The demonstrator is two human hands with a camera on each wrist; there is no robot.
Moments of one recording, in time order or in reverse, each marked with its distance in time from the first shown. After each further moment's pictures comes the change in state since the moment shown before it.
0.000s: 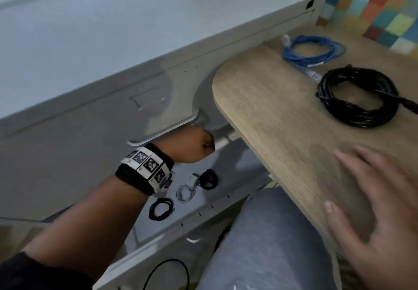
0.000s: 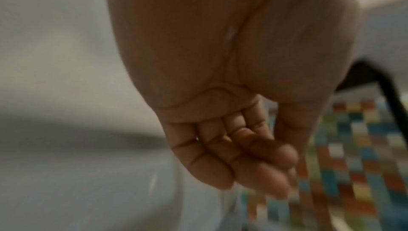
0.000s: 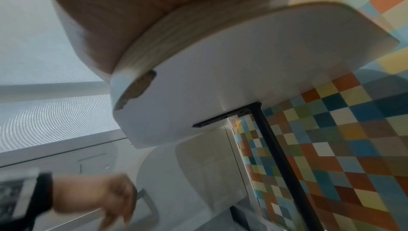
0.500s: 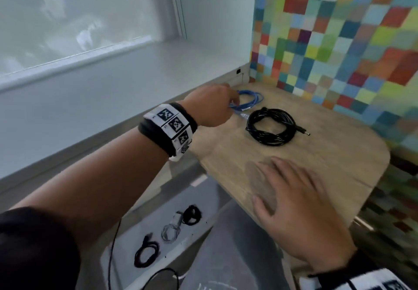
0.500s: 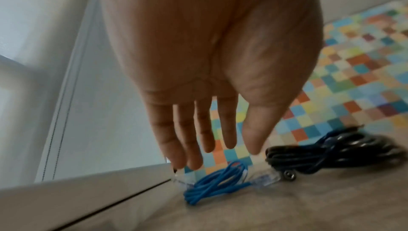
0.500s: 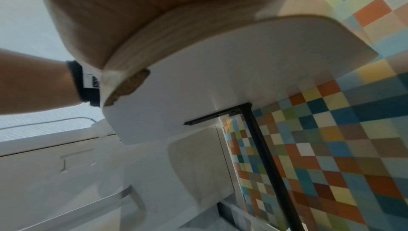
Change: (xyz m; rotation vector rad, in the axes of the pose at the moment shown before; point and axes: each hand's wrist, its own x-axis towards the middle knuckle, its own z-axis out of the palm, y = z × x) left_hand 0.049 0.177 -0.157 0.357 0.350 0.261; right_hand -0.006 0.007 -0.016 -0.163 -0.155 -0.023
